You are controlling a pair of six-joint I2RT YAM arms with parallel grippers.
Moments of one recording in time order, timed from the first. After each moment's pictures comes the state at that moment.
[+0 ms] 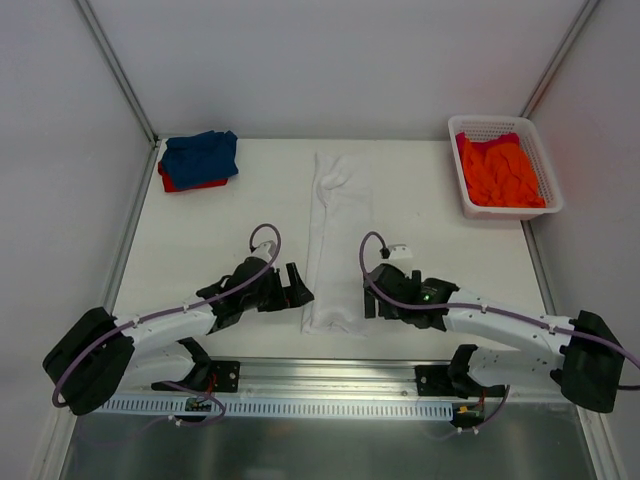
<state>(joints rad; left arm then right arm) -0.76 1.12 0.34 0.05 0.05 -0.86 1.02 1.10 0.67 -0.67 0.43 0.81</state>
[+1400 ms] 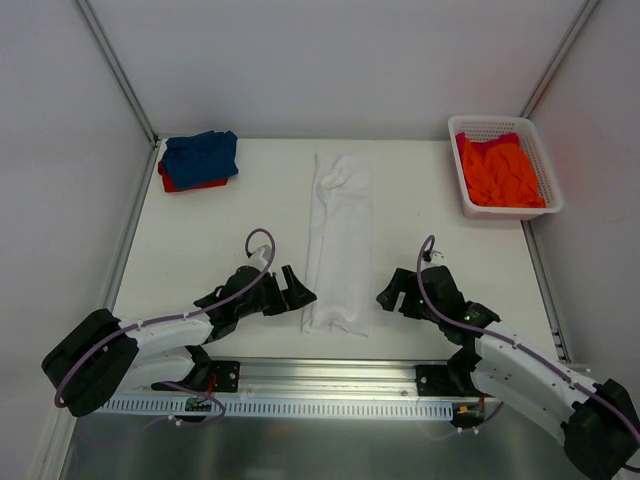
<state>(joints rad) -0.76 1.11 0.20 0.33 0.10 -0.96 0.68 0.74 0.29 -0.31 0.11 0.78</state>
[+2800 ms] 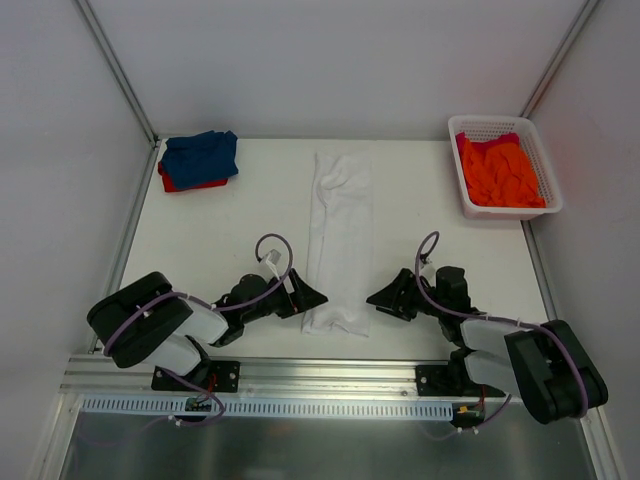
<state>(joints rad) -0.80 1.45 0.12 0.90 0.17 -1.08 0.31 1.16 0.06 0.52 -0.67 0.91</state>
